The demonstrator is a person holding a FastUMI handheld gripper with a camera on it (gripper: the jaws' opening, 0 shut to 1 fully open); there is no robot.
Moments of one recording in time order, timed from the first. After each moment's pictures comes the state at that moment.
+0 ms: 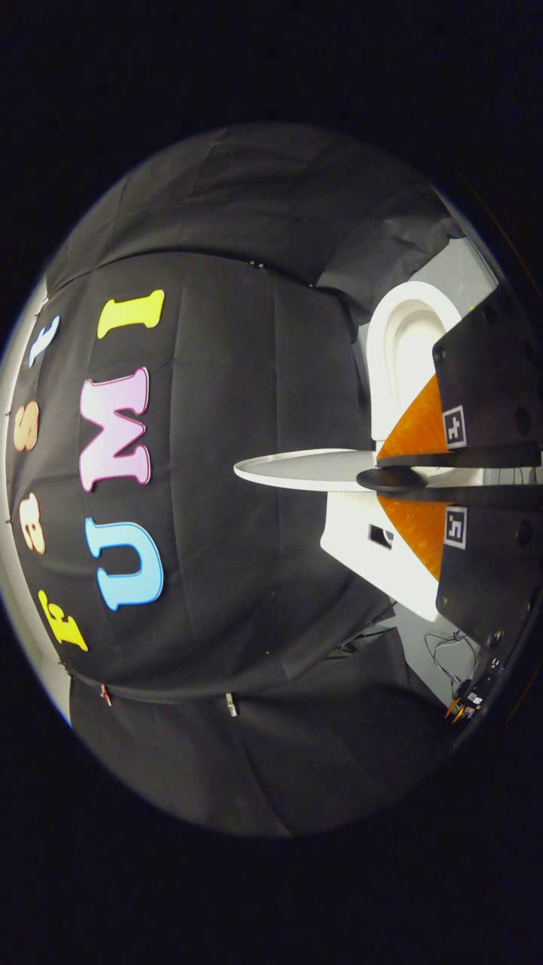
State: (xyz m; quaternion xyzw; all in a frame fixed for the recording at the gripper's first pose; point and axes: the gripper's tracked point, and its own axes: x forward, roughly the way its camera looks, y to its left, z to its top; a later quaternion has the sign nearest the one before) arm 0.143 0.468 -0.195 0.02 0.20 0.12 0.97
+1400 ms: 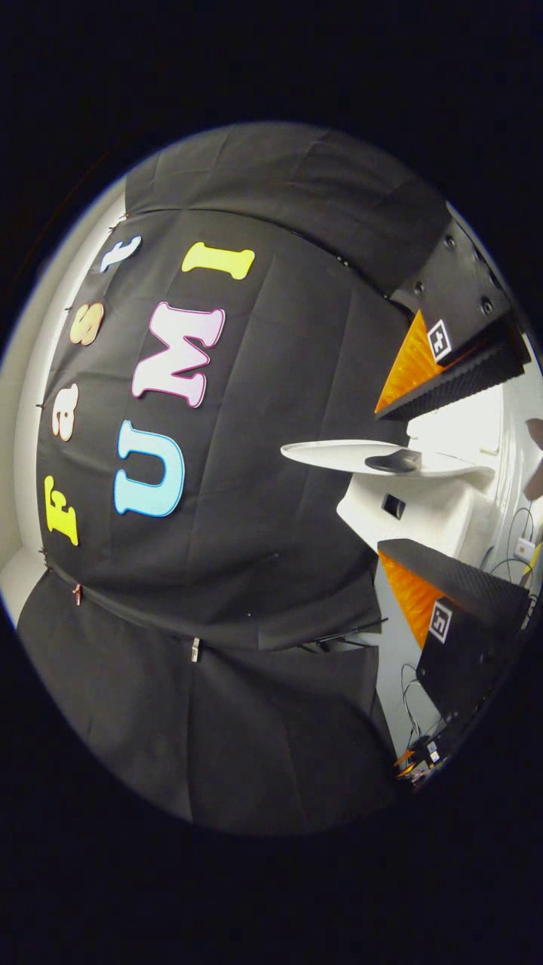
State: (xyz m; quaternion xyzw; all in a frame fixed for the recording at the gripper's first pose) arm 0.076 0.547 -0.152 -0.11 0.11 0.17 0.97
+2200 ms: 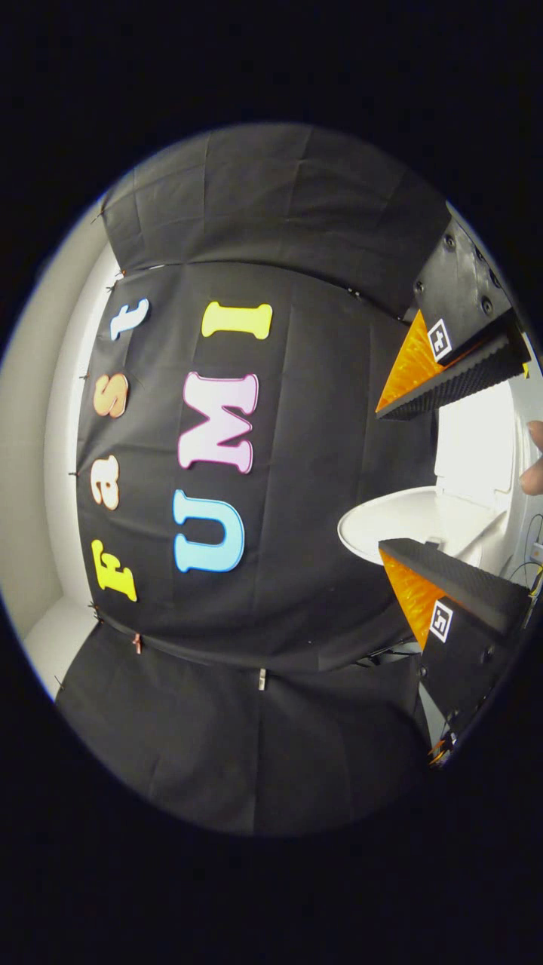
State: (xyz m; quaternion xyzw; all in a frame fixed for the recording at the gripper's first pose) arm 0.064 0.407 -0.039 -0.03 0.03 0.13 0.99
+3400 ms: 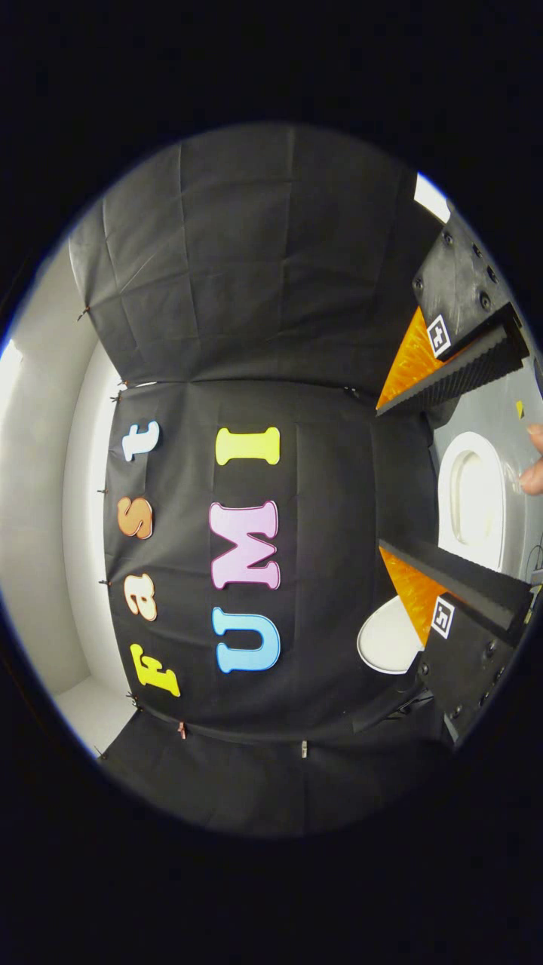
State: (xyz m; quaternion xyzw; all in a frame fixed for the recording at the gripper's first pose) arm 0.000 0.179 0.014 0.02 0.00 -0.01 1.00
